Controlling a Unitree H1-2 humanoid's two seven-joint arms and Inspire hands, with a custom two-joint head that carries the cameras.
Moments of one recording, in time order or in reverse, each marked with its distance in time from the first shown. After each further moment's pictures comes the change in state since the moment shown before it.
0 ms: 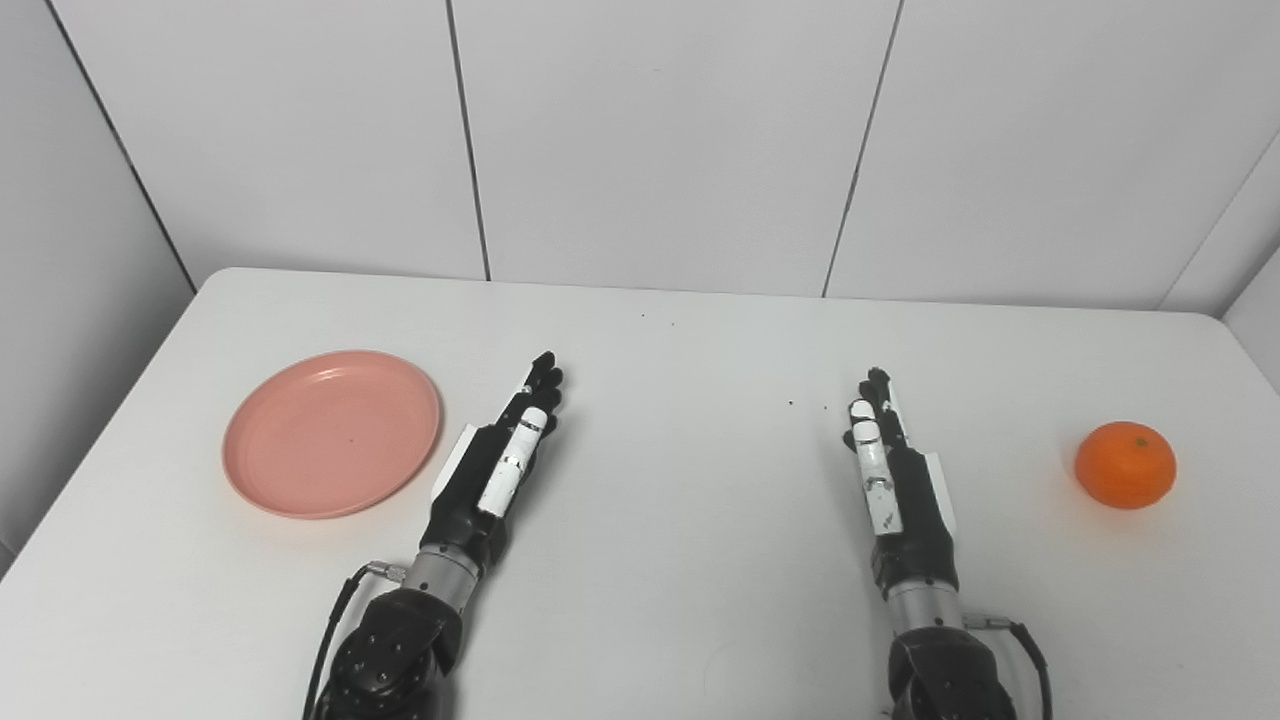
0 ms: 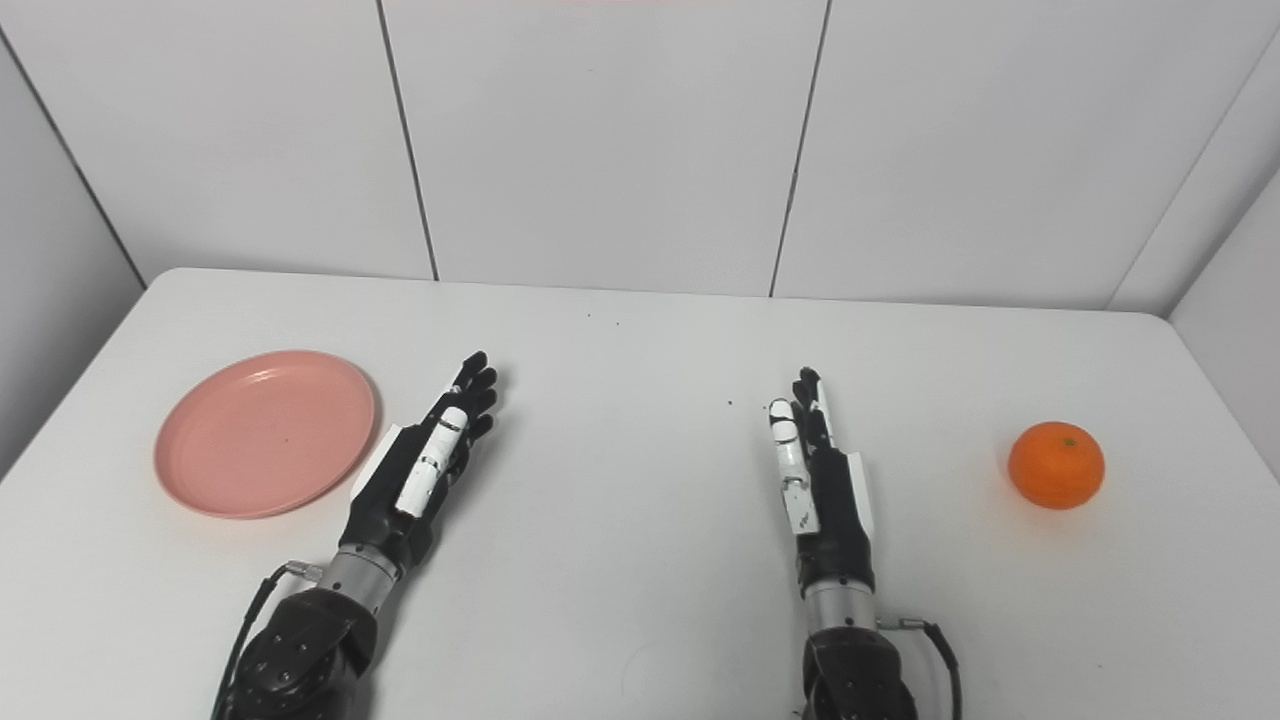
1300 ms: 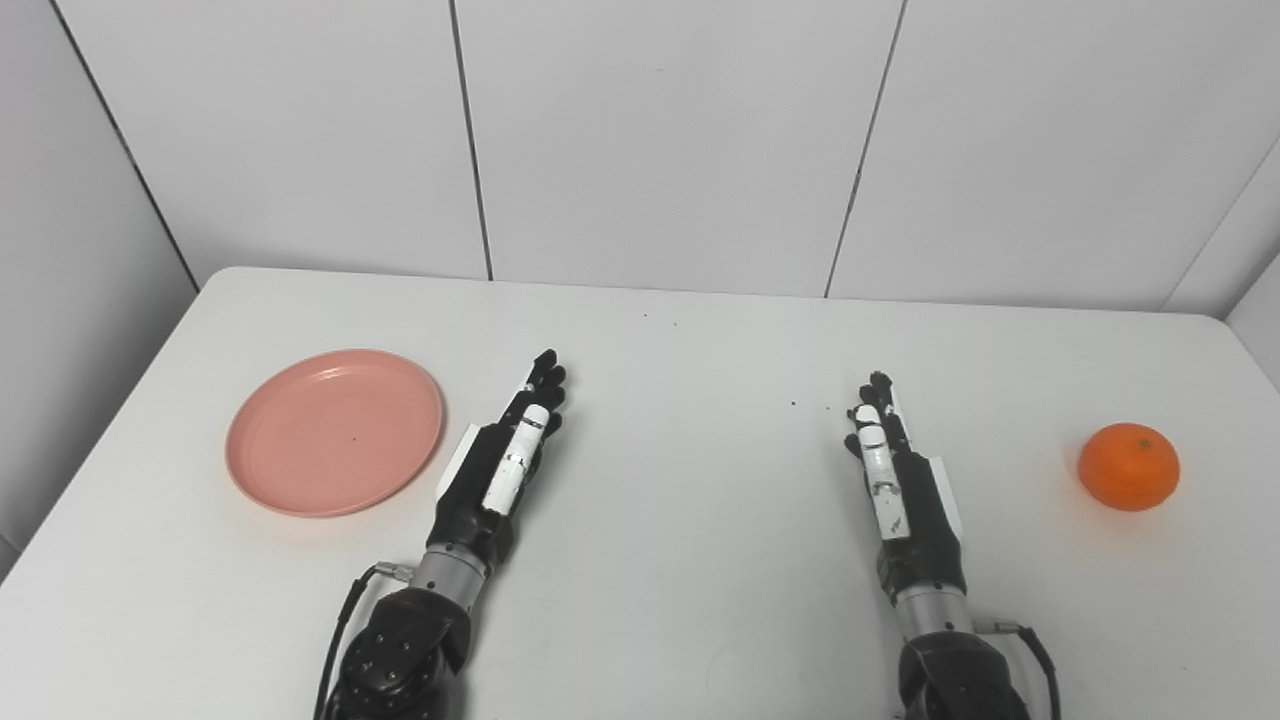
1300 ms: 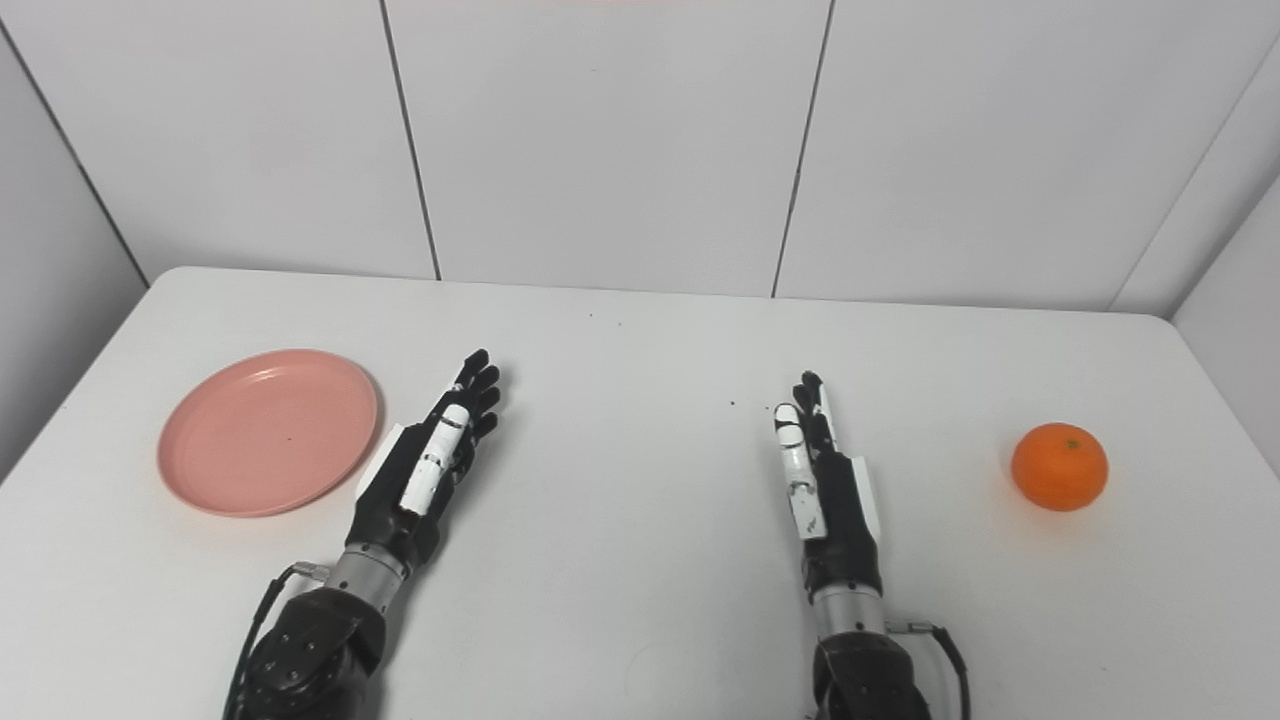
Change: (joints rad) left arm 0.000 -0.040 -0.026 0.018 0.012 0.000 0.013; right arm 0.012 -0.043 -0.015 -0.005 0.067 0.000 0.050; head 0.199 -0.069
